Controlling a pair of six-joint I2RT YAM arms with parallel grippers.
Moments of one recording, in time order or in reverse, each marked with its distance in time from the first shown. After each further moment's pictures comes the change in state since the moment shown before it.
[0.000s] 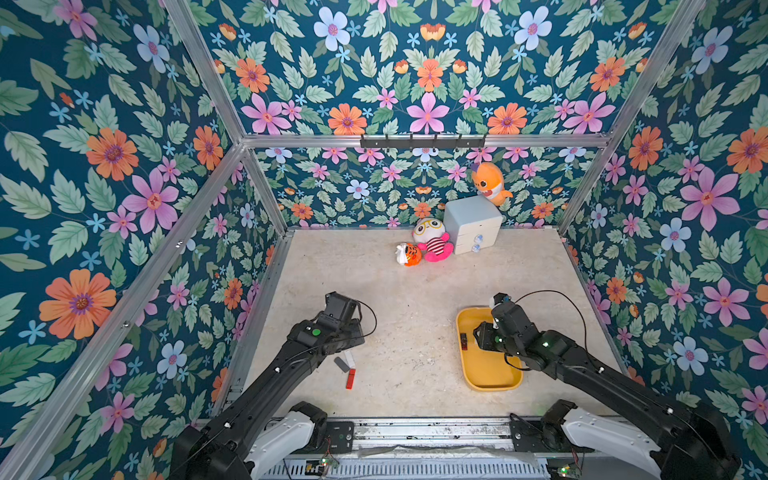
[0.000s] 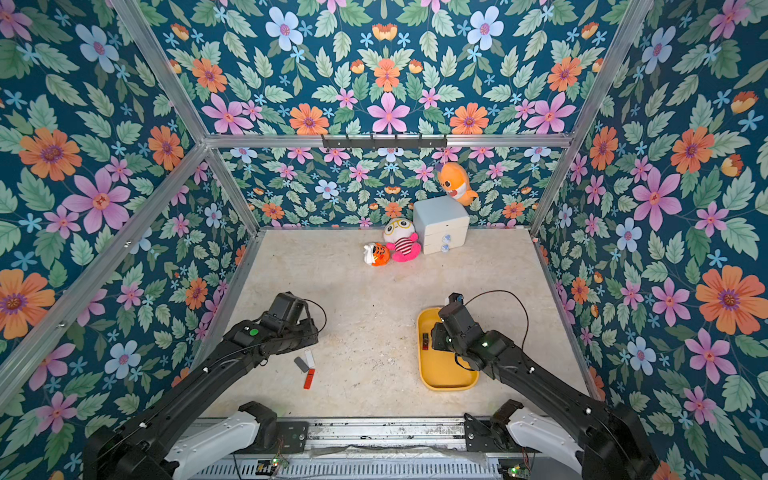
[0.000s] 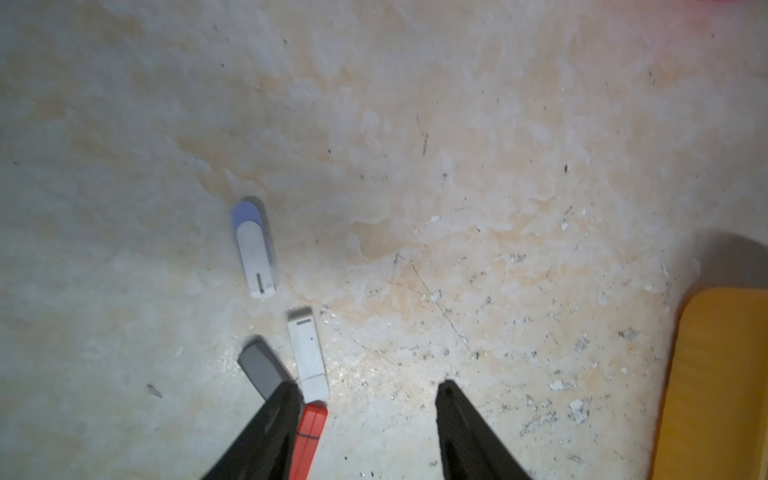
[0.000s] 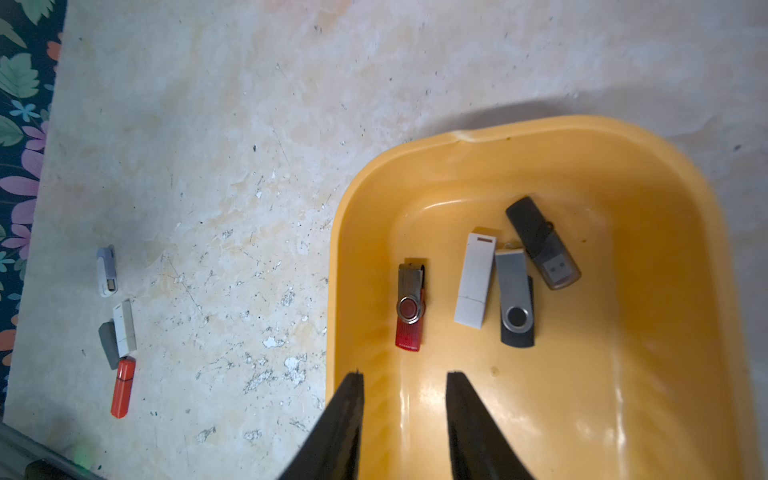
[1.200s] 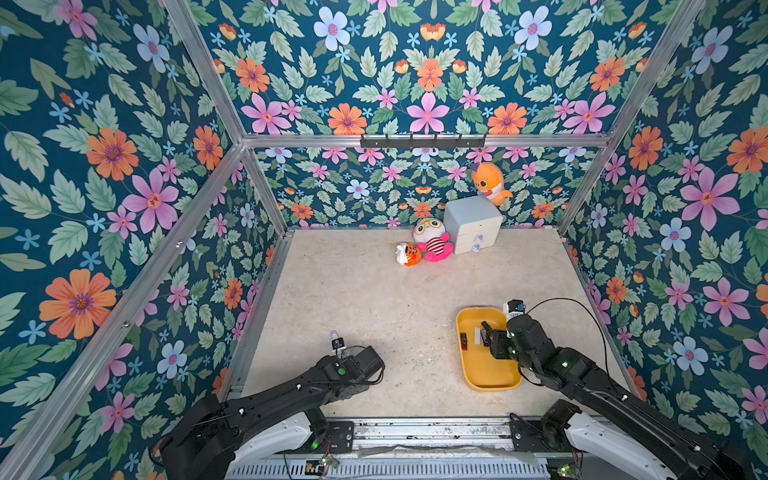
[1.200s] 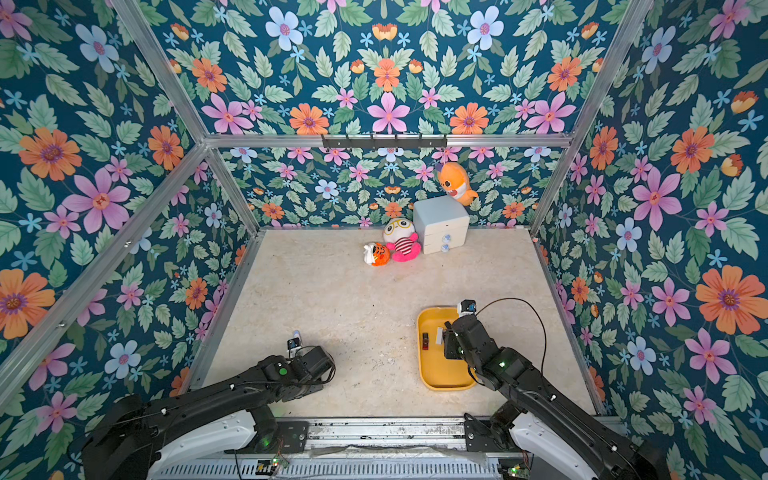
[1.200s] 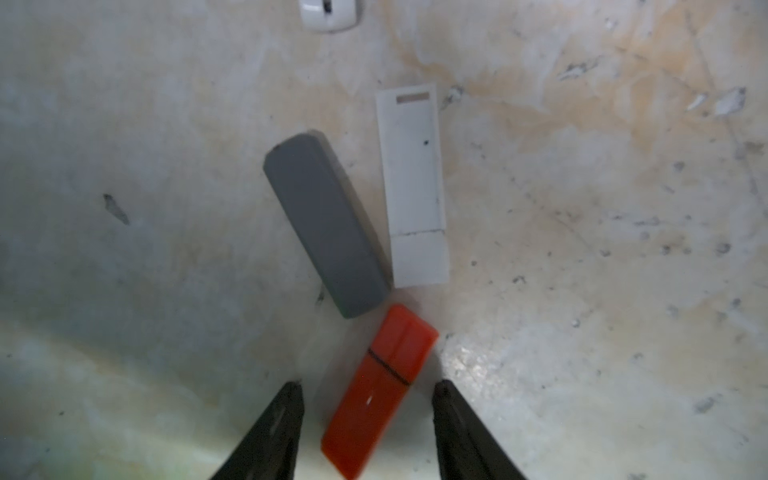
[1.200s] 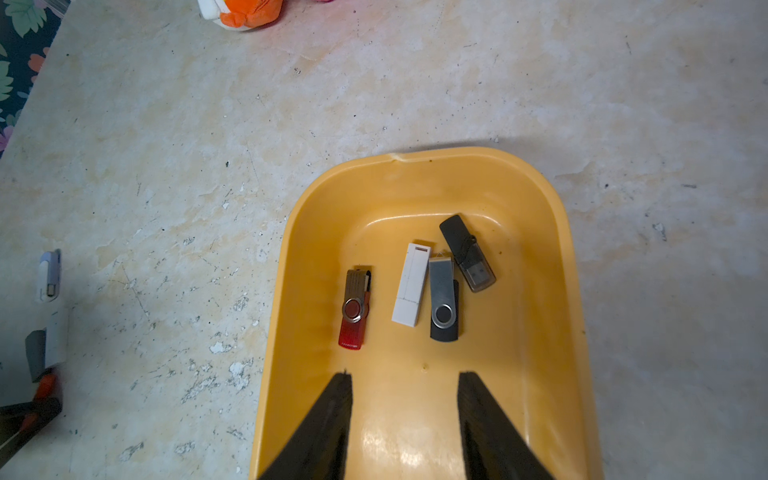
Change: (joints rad) left arm -0.386 0.006 -0.329 0.002 -0.185 -0.468; right arm 0.000 -0.174 -0.097 -0.031 0.111 -0.078
